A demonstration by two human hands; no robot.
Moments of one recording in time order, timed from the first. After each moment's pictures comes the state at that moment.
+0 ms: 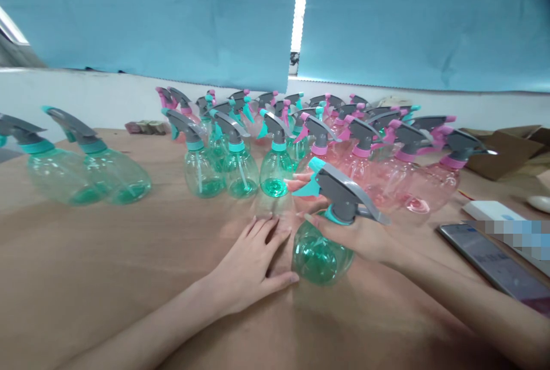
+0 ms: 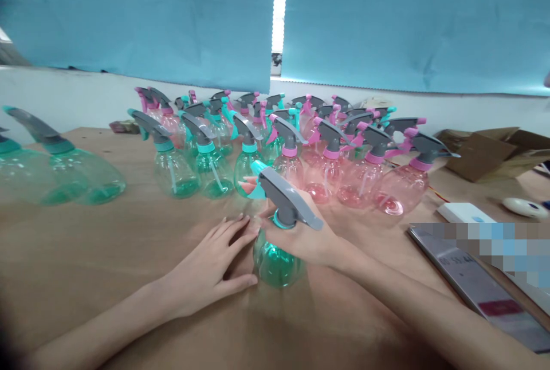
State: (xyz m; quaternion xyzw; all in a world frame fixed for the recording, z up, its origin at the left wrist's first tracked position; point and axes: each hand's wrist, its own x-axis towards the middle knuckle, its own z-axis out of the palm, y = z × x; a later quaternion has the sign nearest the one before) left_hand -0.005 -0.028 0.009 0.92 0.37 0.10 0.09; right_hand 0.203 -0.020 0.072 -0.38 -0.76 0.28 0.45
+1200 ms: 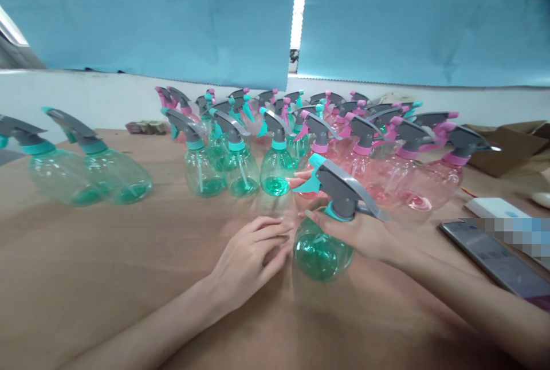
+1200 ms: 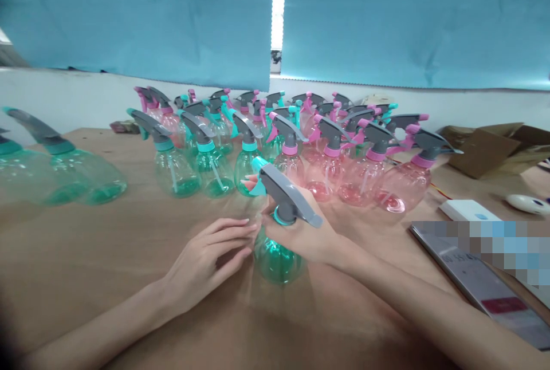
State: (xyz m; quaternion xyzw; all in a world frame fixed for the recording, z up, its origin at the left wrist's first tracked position) left_hand -0.002 -0.028 0.014 0.90 0.30 0.31 0.08; right_hand 0.204 -0.021 0.069 -0.42 -0.74 0.29 0.43
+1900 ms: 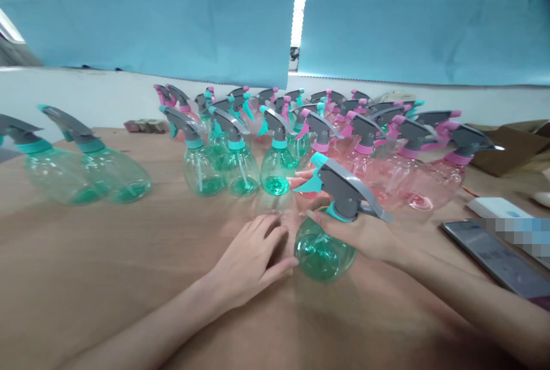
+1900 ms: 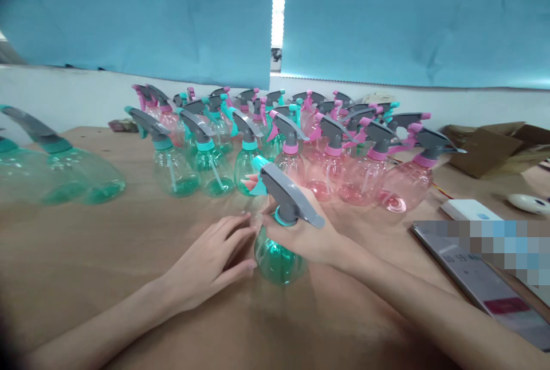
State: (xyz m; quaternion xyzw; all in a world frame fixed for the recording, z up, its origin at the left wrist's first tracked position) left_hand -0.006 -0.026 0.010 0.91 0.37 0.16 0.09; right_hand 0.203 -0.021 0.073 -0.44 -0.75 0.27 0.42
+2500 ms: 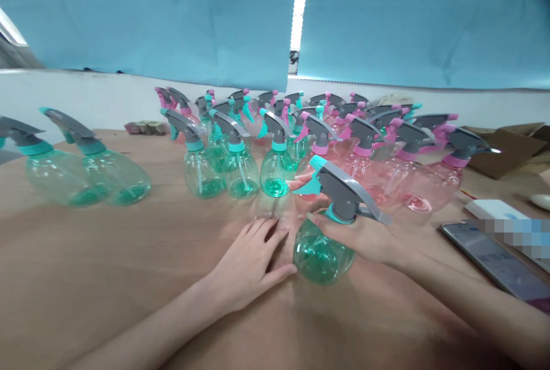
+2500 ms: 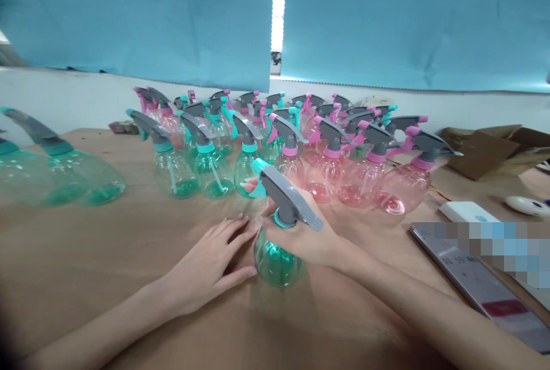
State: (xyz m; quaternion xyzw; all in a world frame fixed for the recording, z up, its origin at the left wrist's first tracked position) left_hand -0.007 -0.026 0.008 0.91 0.38 0.12 0.08; right_hand 0.203 -0.021 0.072 -0.41 -0.74 0.30 0.44
